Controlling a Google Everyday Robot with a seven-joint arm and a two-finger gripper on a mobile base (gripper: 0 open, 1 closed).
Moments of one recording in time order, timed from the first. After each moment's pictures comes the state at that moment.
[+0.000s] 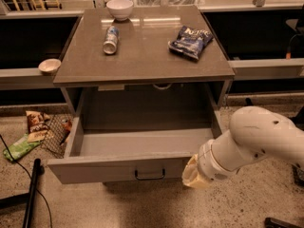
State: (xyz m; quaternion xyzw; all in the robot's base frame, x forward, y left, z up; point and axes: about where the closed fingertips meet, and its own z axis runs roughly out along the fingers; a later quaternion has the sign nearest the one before) arm 0.390 -0.108 0.669 -0.66 0.71 0.16 0.17
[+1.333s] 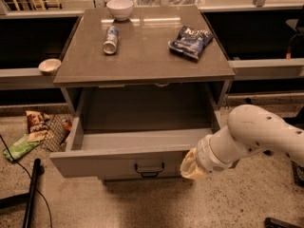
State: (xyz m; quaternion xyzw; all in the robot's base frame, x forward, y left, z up) arm 0.426 -0.109 0.647 -0.69 0.68 0.15 0.20
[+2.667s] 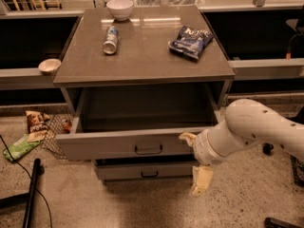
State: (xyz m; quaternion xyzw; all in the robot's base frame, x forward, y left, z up) arm 0.443 -0.107 0.646 -0.70 0.66 0.16 0.21
